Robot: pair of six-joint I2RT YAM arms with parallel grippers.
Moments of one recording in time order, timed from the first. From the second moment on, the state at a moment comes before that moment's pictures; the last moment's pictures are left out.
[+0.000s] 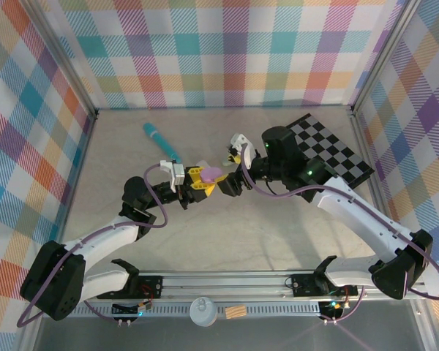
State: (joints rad) left arm -0.49 1.14 0.46 0.96 0.82 -0.24; right arm 0.73 1.27 1.27 -0.52 -0.43 -0.10
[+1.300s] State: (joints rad) left arm -0.47 1.09 0.43 0.96 0.85 -0.22; right arm 0.31 1.44 1.21 -0.34 -0.42 0.33
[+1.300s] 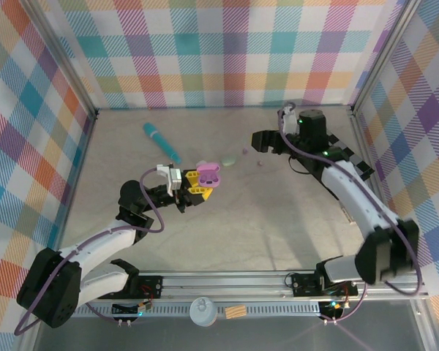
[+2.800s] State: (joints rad) left arm -0.47 1.13 0.42 0.97 0.85 -0.25; right arm 0.29 2.01 1.42 -0.45 -0.42 0.34
